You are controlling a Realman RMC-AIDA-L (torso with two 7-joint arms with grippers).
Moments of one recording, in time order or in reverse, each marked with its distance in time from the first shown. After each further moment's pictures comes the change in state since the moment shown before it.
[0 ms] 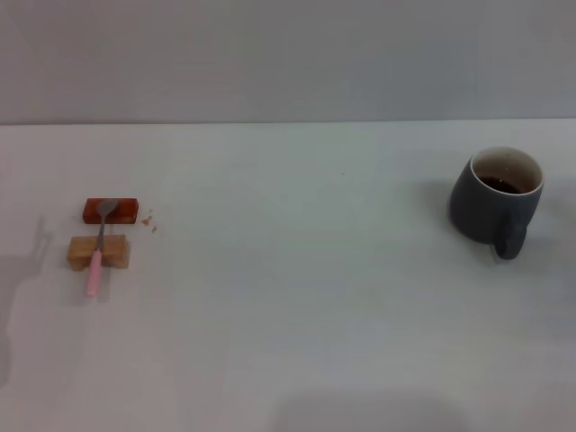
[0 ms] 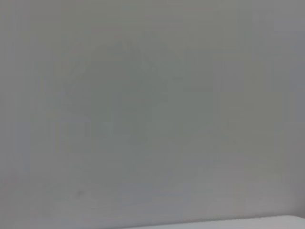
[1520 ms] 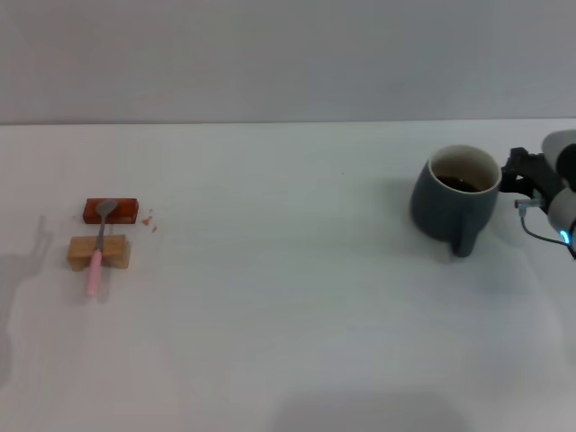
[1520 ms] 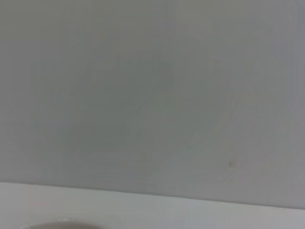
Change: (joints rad) left arm -0.002 0.000 0.000 0.000 0.000 0.001 0.001; right arm 0.096 0.040 -0.097 0.066 -0.076 0.160 -0.002
